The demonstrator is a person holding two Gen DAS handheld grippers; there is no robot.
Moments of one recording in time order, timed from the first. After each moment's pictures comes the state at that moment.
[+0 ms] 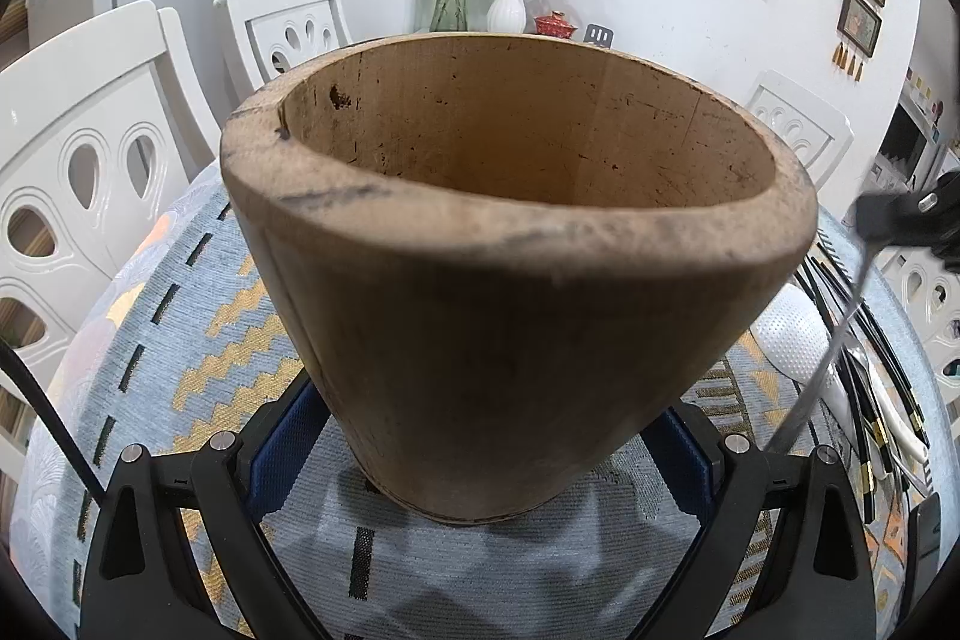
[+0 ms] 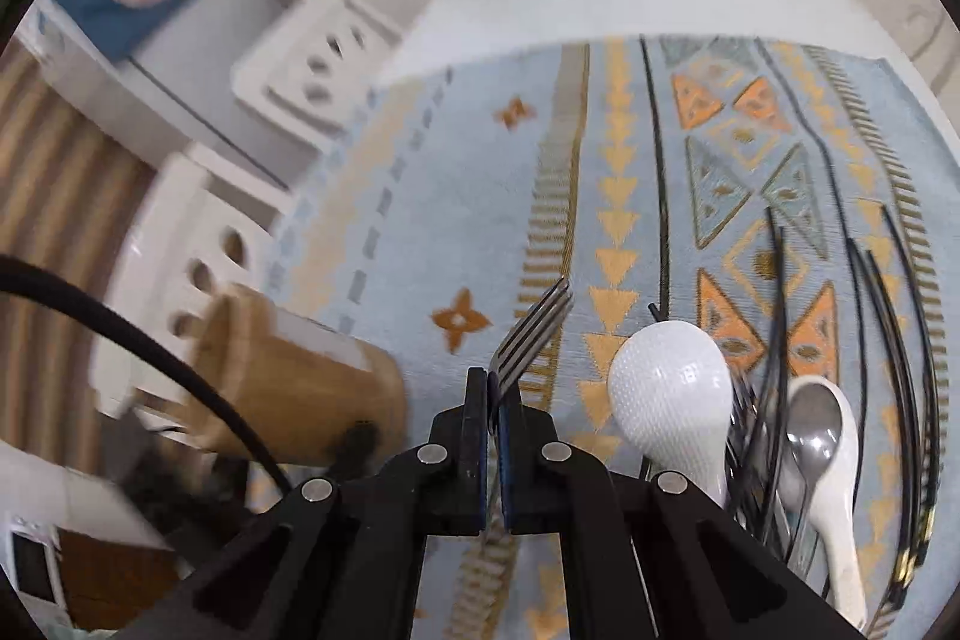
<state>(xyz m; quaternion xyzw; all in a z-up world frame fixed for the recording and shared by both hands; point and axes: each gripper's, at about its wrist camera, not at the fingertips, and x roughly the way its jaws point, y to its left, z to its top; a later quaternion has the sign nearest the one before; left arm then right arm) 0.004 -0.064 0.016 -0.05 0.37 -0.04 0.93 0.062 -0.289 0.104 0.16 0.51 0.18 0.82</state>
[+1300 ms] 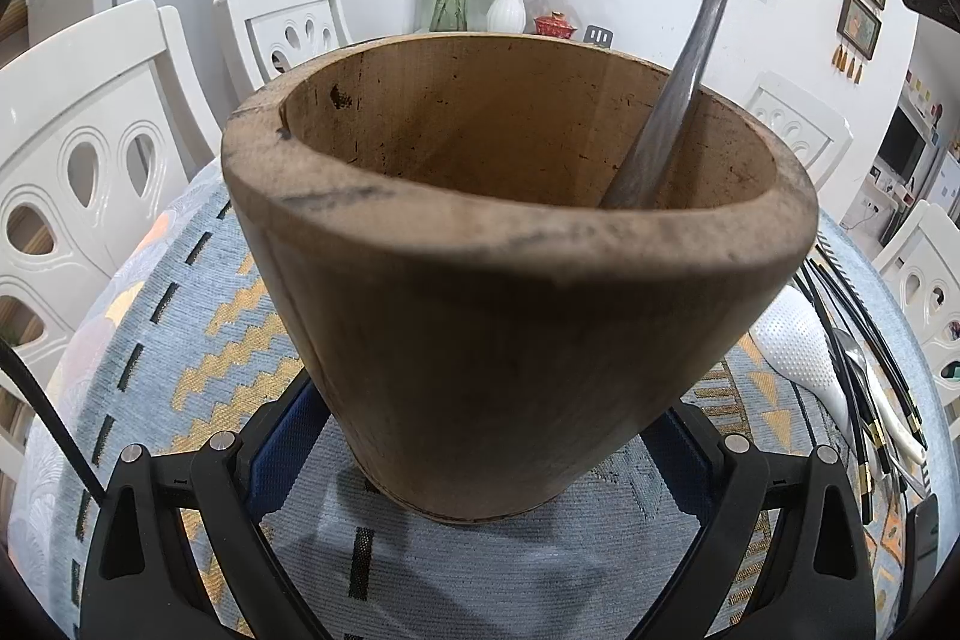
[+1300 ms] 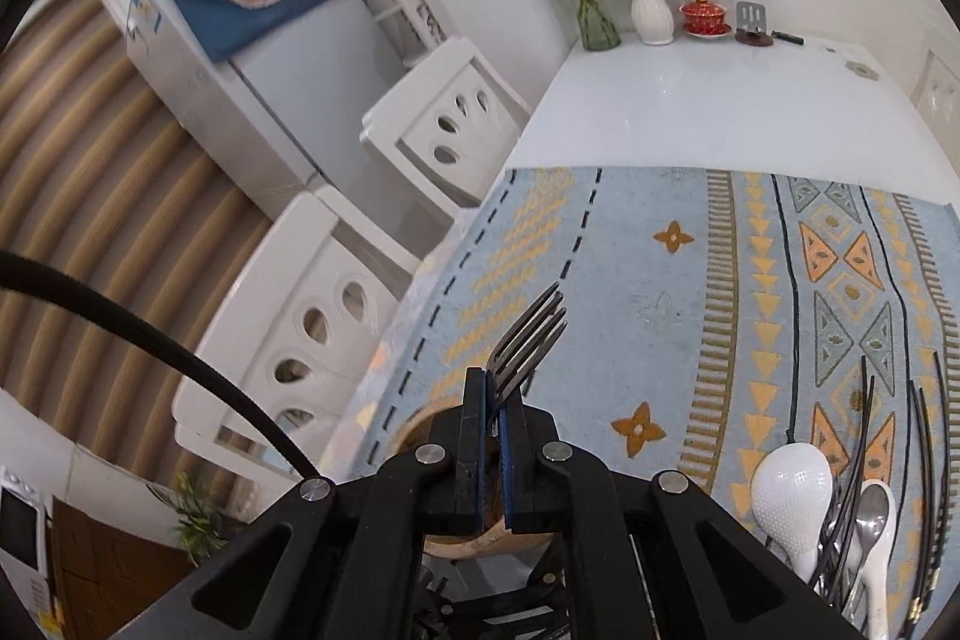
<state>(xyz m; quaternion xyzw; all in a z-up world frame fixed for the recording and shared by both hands) 0.005 -0.063 0.017 -0.05 0.37 -0.04 0.93 0.077 -0.170 0.176 0.10 0.46 0.24 0.85</state>
